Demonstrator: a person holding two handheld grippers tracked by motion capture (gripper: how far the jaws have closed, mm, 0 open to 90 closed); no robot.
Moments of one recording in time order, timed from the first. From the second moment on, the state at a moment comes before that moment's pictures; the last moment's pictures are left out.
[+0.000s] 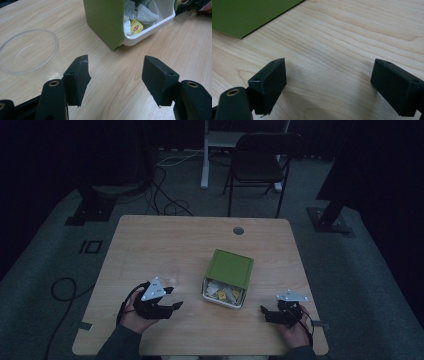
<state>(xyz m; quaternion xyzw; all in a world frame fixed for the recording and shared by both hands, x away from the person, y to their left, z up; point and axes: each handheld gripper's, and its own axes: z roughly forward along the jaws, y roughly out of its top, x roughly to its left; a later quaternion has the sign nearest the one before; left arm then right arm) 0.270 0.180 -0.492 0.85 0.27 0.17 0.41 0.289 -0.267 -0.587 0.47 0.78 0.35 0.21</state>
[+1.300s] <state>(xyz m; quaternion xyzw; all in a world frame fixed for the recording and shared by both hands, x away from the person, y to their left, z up) 0.277 0.096 -0.498 0.86 0.22 0.16 0.43 0.289 -0.267 -0.587 0.47 0.78 0.35 0.21</state>
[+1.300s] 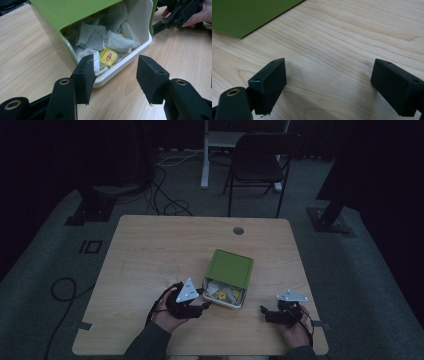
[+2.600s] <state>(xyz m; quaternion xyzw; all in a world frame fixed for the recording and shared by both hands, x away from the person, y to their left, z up) 0.293 0.035 -0.524 0.87 0.22 0.12 0.42 0.289 -0.267 -0.587 0.47 0.78 0.35 0.21</state>
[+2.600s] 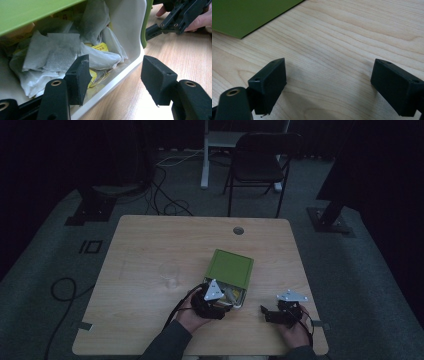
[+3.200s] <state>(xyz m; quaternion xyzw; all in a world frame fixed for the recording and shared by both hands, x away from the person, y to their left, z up) 0.292 0.030 -0.537 0.88 0.22 0.09 0.41 0.289 -0.267 -0.587 0.47 0.78 0.35 0.21</state>
